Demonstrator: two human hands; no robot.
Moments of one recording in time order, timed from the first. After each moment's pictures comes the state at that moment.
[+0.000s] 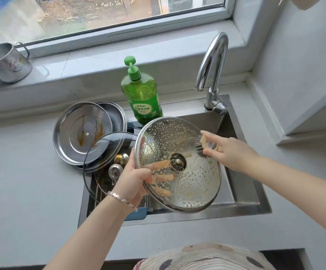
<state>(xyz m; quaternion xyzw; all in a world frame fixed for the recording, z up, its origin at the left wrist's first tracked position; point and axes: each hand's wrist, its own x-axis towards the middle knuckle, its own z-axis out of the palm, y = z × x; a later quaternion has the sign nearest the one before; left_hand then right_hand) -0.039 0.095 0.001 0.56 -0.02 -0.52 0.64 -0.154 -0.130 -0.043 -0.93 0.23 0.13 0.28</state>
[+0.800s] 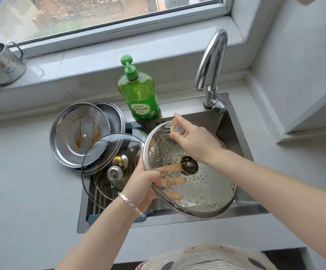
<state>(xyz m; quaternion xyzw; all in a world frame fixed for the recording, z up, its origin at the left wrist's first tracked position) -0.046 0.083 -0.009 0.53 -0.01 -0.57 0.63 -0.093 -0.090 -0.023 -0.87 0.26 0.01 0.41</state>
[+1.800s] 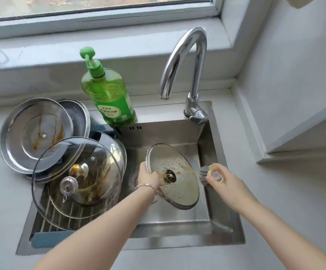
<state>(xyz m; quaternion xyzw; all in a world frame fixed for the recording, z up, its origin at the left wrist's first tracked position) -0.054 -0.036 -0.178 0.81 0.09 -0.34 0.47 -0.216 -0.176 -0.118 -0.79 0.41 0.10 0.44</state>
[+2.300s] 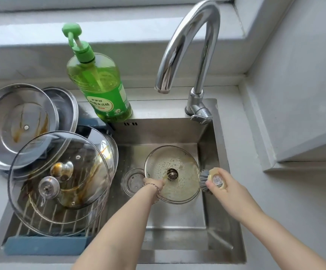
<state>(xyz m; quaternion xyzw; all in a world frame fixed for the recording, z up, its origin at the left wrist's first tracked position) -0.047 -0.066 -0.271 0.78 0.21 -0.48 0.34 -0.208 -0.194 -0.144 -0.78 0.41 0.11 0.46</state>
